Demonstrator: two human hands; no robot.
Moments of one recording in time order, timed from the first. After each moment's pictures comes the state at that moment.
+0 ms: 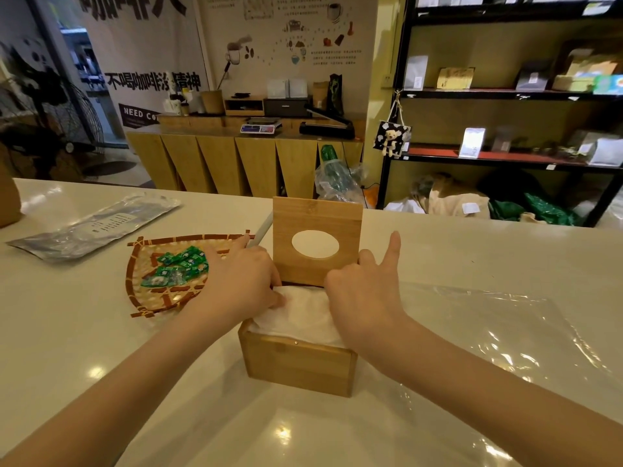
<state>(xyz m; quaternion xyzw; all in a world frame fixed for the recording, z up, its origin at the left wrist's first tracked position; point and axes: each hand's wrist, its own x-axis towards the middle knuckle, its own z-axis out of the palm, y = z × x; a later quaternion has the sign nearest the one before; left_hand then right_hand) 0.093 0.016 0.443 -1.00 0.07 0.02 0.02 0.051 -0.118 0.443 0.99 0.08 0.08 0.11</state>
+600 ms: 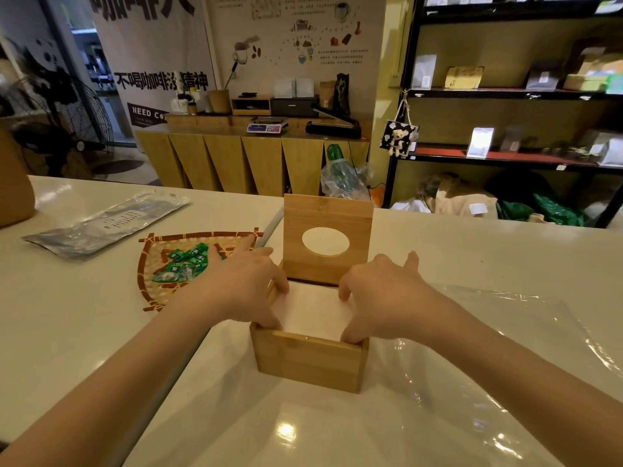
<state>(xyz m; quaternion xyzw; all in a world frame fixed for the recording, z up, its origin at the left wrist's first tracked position) 0.081 0.033 0.459 -0.98 0.12 0.14 0.03 0.049 -0.133 0.466 0.99 0.10 -0.12 -0.01</state>
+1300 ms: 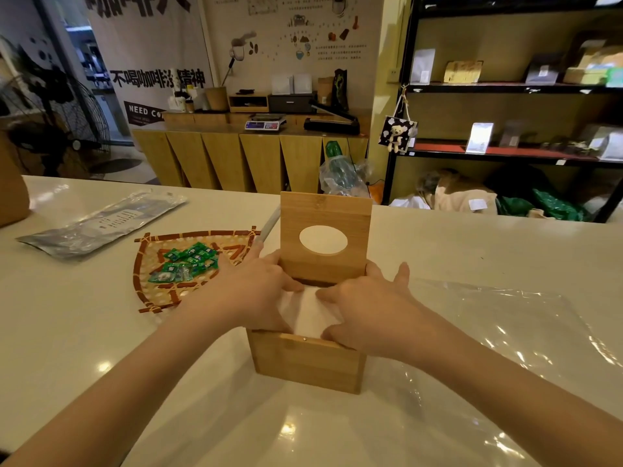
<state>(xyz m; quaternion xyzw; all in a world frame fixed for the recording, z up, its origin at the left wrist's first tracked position) 0.087 0.021 0.448 -0.97 0.16 0.15 0.06 0.048 -0.129 0.440 0.99 0.14 -0.08 0.01</state>
